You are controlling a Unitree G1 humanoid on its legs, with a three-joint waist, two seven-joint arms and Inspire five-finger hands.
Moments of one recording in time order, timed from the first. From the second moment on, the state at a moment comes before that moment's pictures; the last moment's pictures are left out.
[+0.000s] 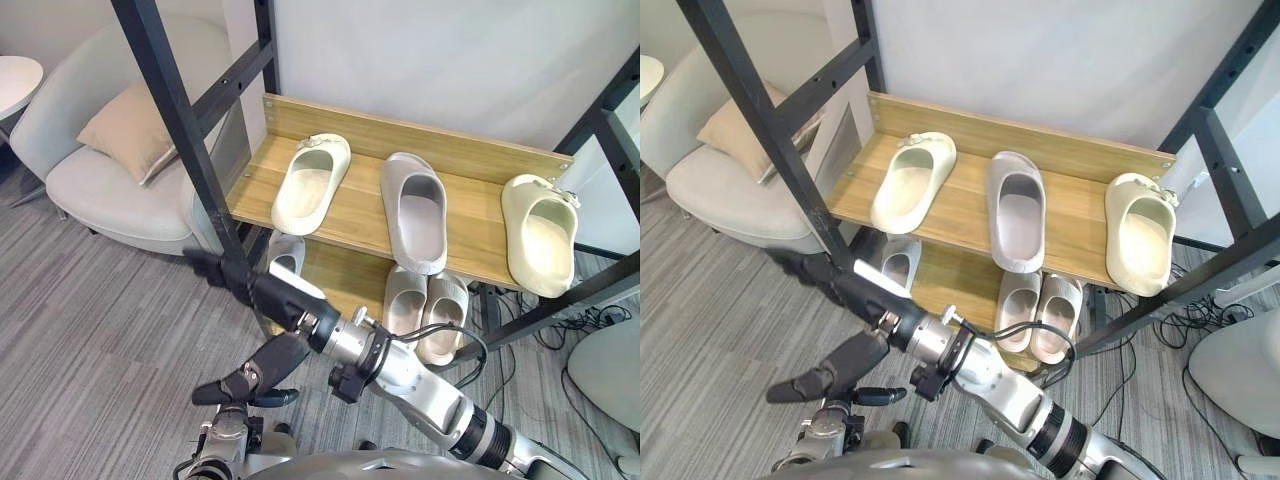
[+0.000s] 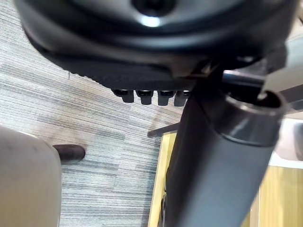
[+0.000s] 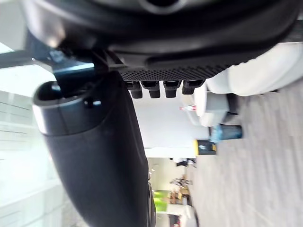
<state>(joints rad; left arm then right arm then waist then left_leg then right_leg) 0.01 0.10 0.02 1.05 0.05 -0.08 0.17 -0.18 -0.27 0.77 -0.27 0.35 -0.18 0.15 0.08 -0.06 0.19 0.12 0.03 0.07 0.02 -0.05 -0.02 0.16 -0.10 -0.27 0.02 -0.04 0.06</state>
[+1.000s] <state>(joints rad) 0.06 0.08 -0.04 1.02 0.05 -0.08 0.14 -0.06 -0.24 0.11 -0.44 -0.01 -0.25 -0.17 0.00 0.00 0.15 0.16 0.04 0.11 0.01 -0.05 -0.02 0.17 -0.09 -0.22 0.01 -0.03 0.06</state>
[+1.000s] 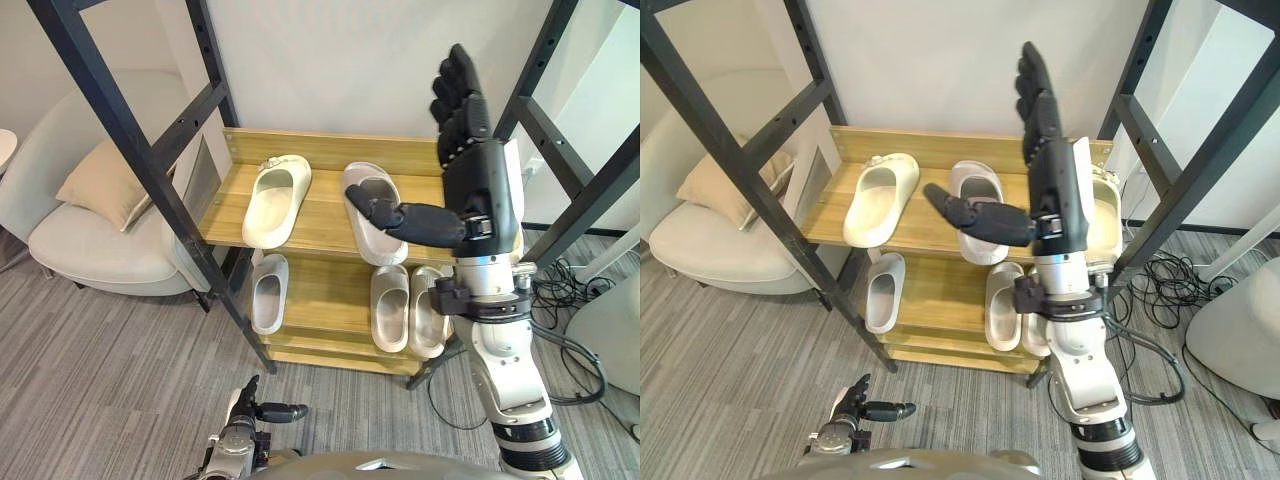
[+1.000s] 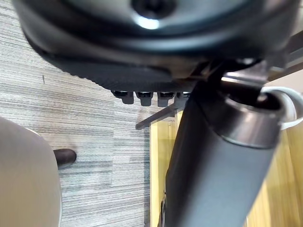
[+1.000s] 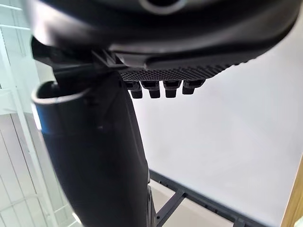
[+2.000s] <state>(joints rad) 0.06 0.09 -0.03 1.02 0.05 -0.09 0.10 -0.13 -0.41 0.03 -0.03 -0.16 -0.15 -0.18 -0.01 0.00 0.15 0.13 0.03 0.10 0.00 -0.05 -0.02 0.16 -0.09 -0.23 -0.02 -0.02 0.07</state>
